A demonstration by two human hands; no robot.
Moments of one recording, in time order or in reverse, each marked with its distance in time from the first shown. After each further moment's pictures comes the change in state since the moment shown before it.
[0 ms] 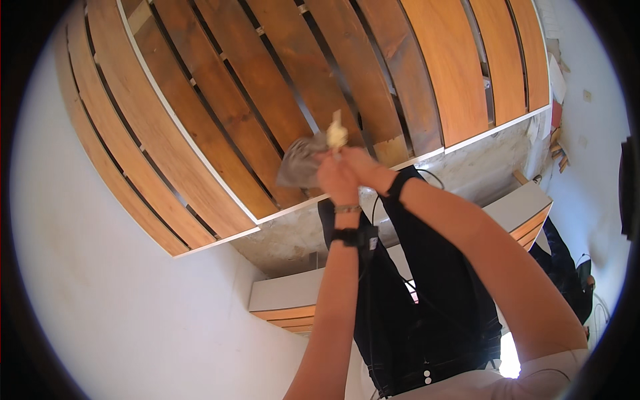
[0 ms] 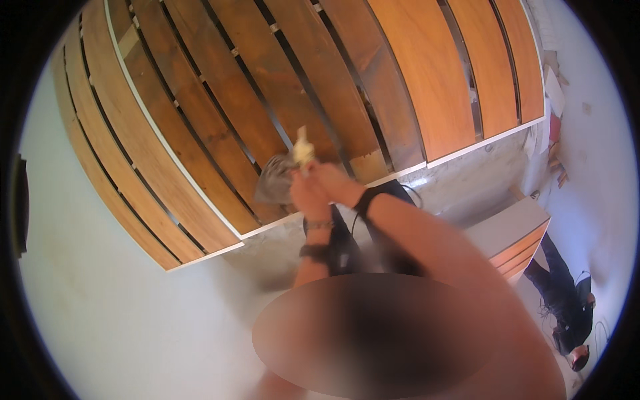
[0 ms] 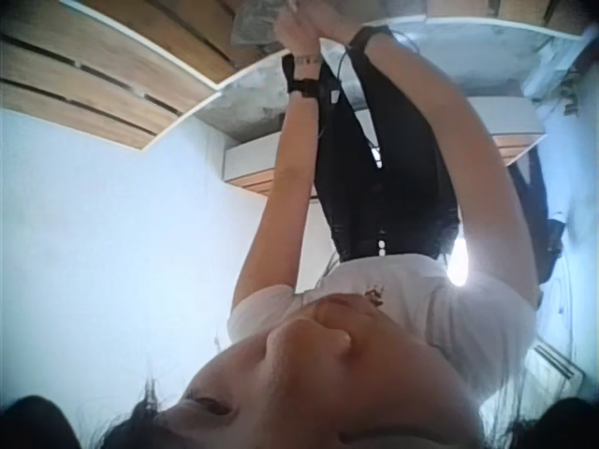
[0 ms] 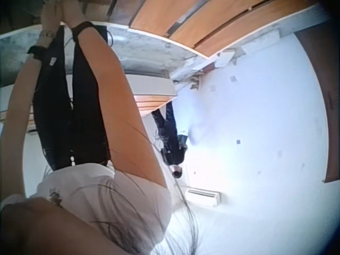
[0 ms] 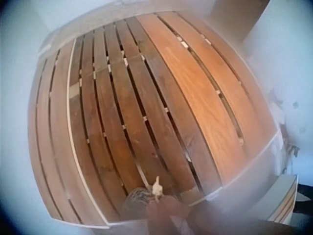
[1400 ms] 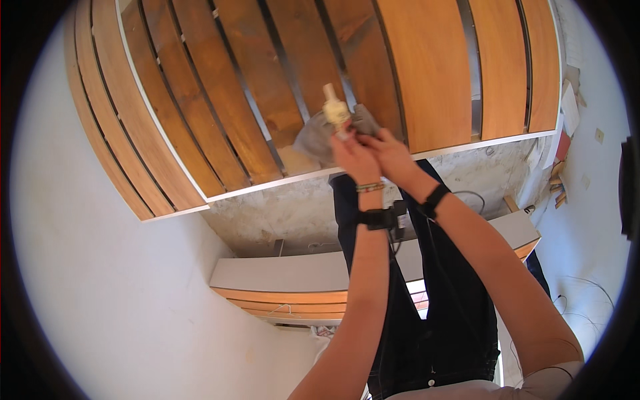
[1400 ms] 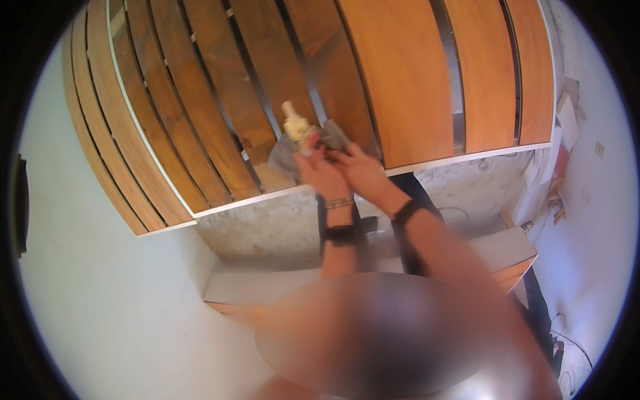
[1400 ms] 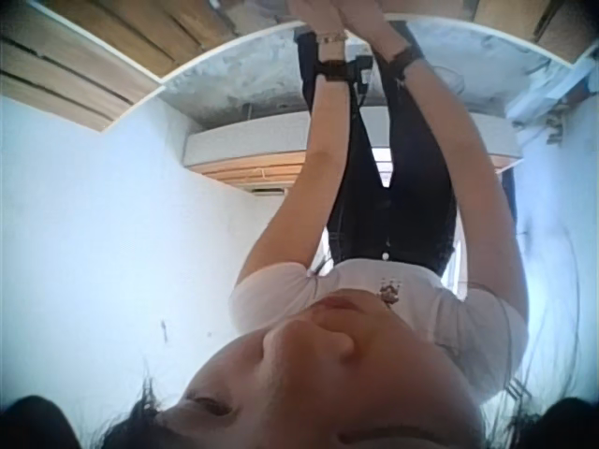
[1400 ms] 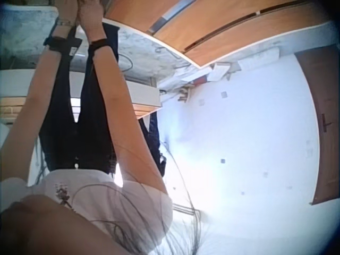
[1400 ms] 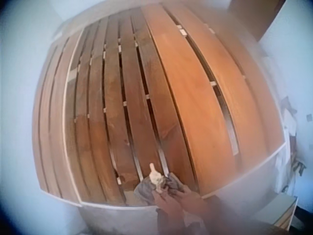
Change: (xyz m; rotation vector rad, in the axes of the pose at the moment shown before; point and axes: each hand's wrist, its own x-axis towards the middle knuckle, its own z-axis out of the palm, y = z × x) left_hand -0.051 0.121 0.127 -0.809 0.358 -0.280; right_hand -0.147 0.108 -0.062 -0.086 0.179 -0.015
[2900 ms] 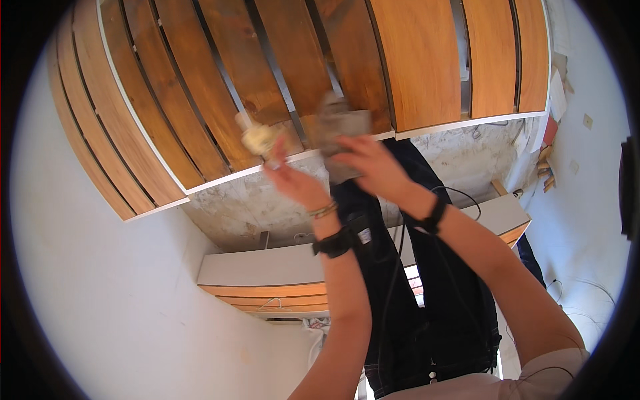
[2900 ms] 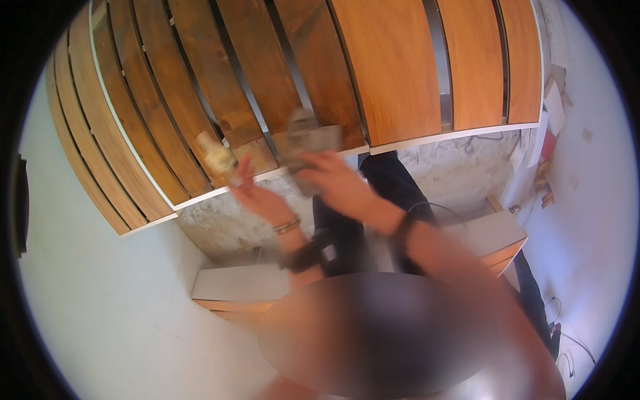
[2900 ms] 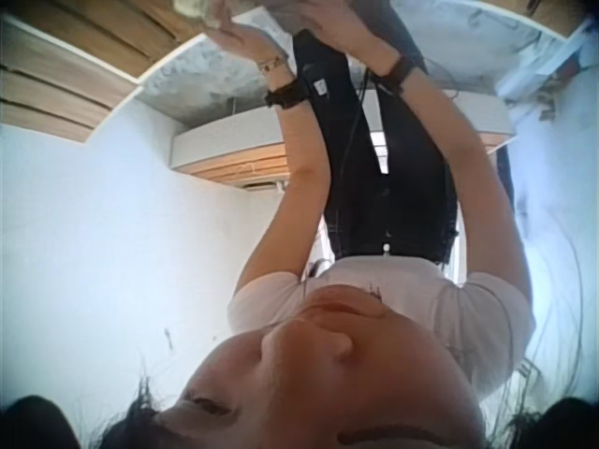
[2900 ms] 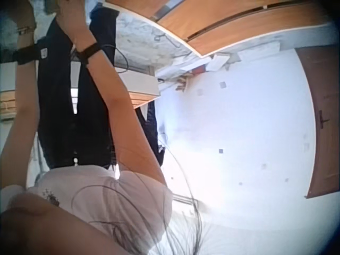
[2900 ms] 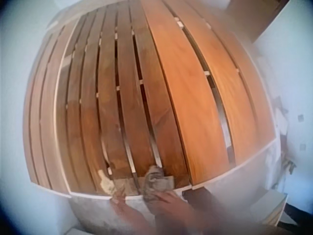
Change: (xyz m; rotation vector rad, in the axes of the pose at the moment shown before) left_hand 0.009 0.028 -0.088 0.133 0.165 0.147; right_hand -0.027 -0.055 -0.013 0.355 0.062 0.014
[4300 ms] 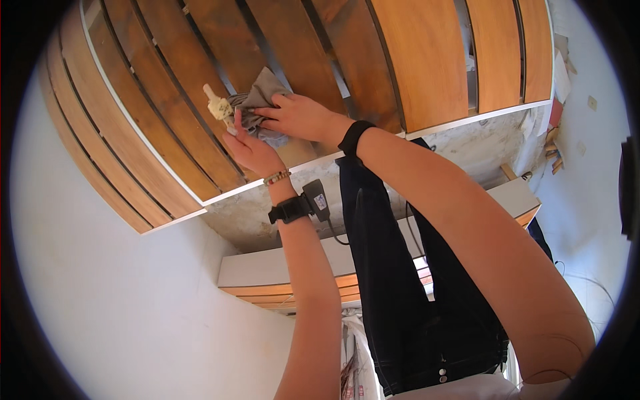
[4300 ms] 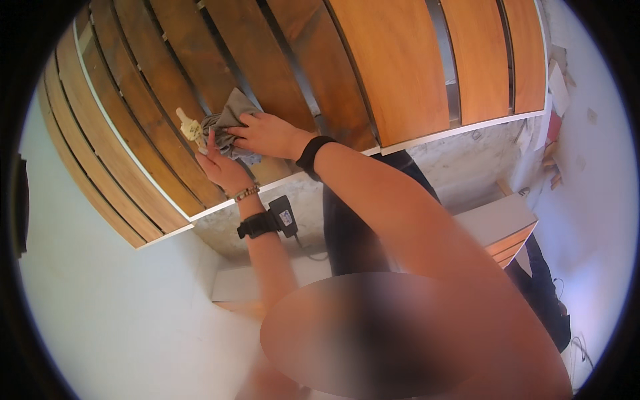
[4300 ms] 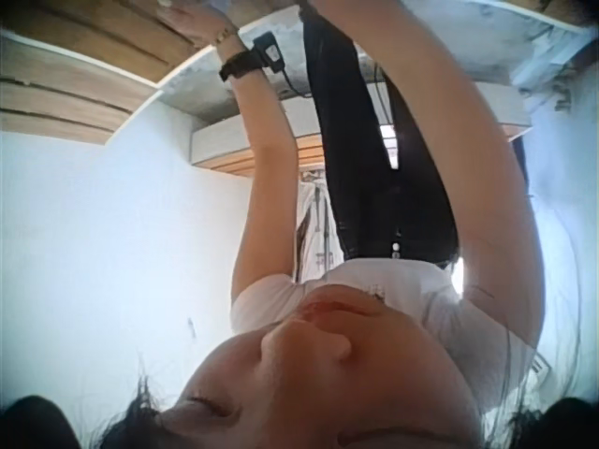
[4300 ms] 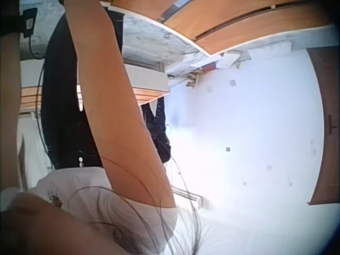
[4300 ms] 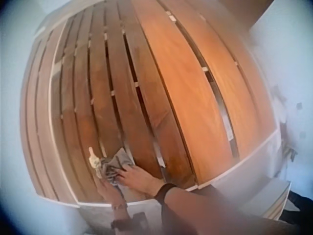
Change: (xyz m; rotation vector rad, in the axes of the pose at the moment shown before) left_hand 0.118 -0.018 0.018 0.217 -0.131 0.136; right_hand 0.167 0.024 0.053 -0.498 0.087 -0.465
